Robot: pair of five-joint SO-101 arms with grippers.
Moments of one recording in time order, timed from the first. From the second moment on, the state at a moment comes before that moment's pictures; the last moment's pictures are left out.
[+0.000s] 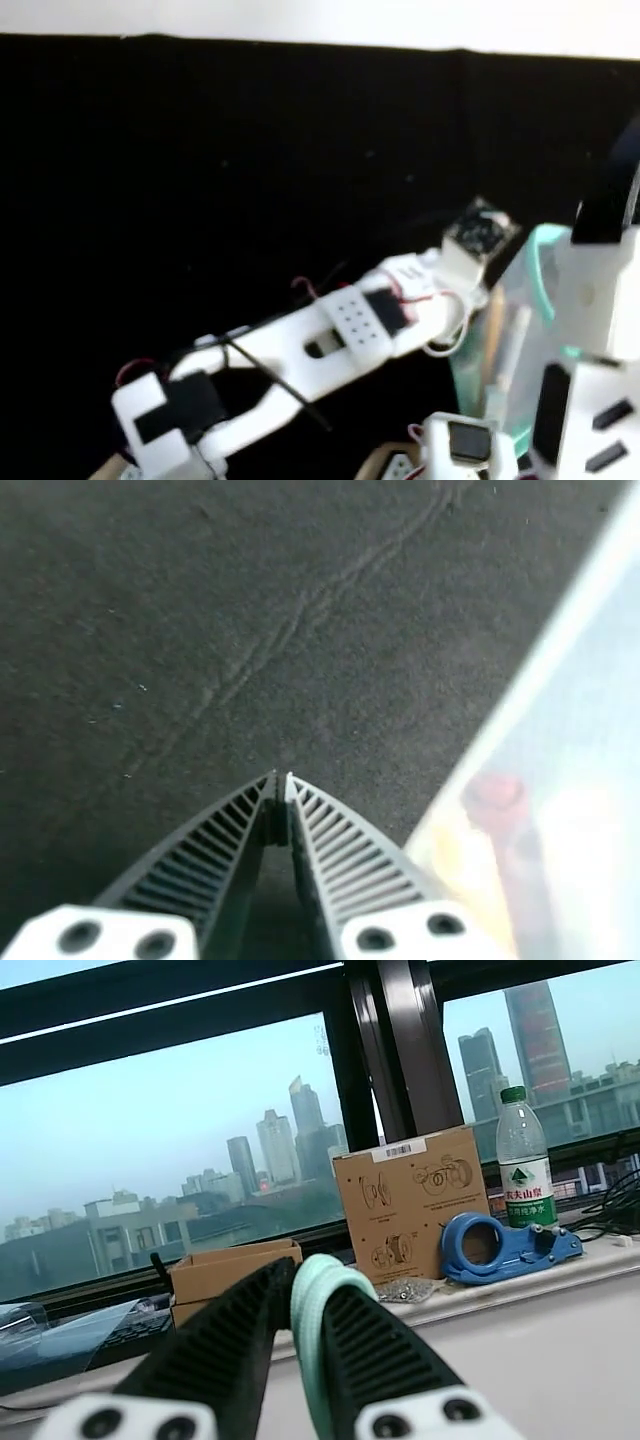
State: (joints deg) left arm 53.5 4.0 22.1 21.3 13.7; right arm 2.9 -52.7 -16.2 54.5 -14.3
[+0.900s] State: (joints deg) left arm 33.1 -12.8 21.6 44.0 13.7; right arm 6.2 -50.2 -16.2 49.3 -18.7
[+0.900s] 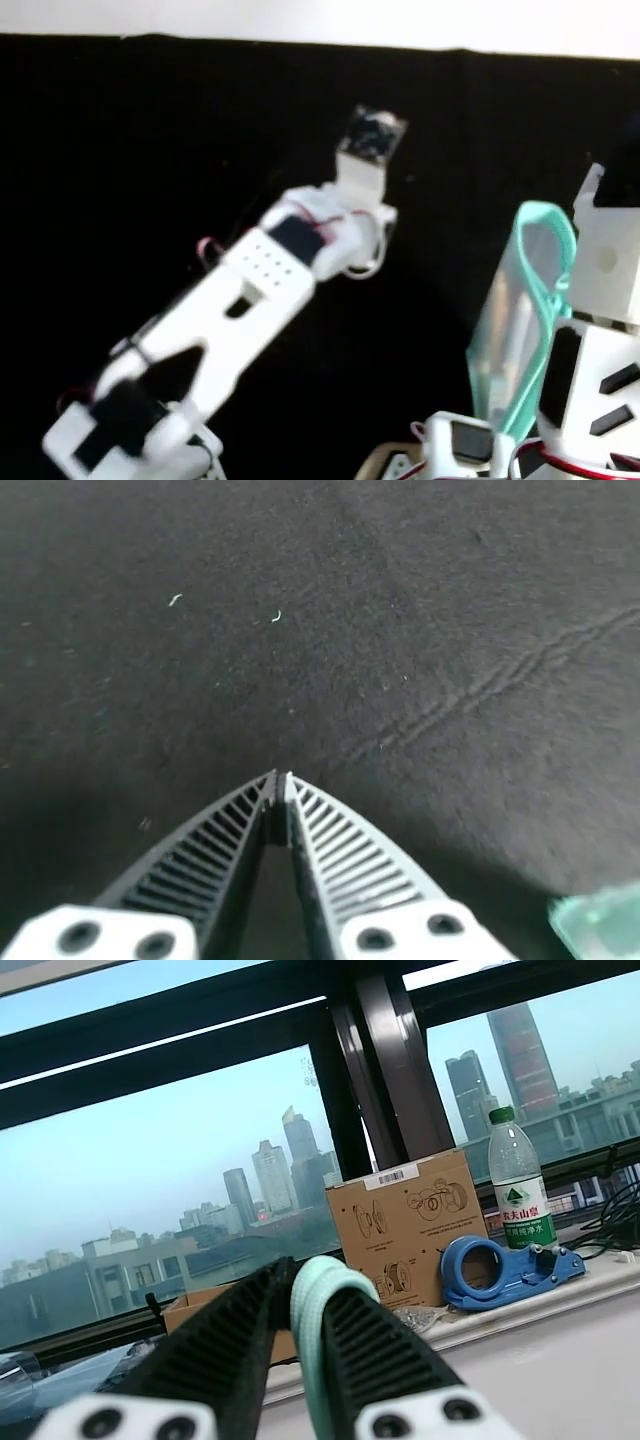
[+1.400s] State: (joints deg) left arm 37.1 -35.2 17.1 67.8 13.7; right arm 6.5 -50.2 -16.2 49.3 -19.2
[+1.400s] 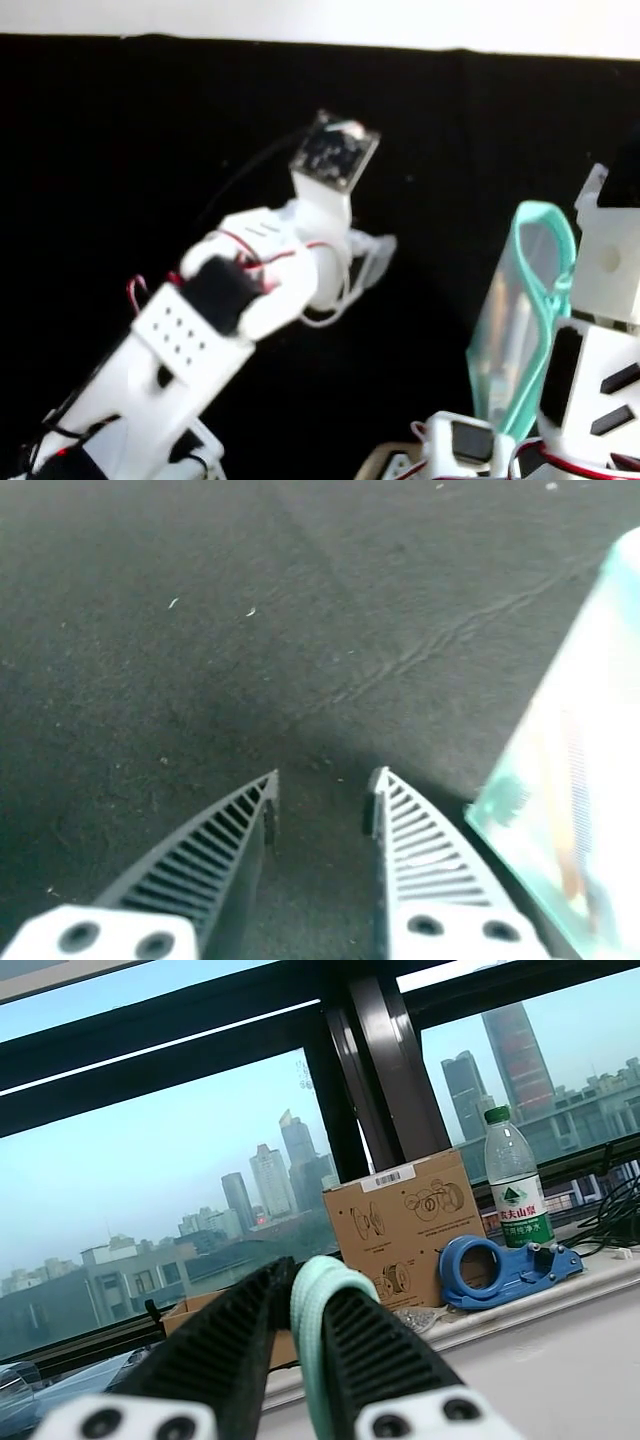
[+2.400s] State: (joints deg) left arm 59.8 -36.3 -6.7 87.3 13.5; right arm 17.0 -50.2 -21.3 48.7 -27.6
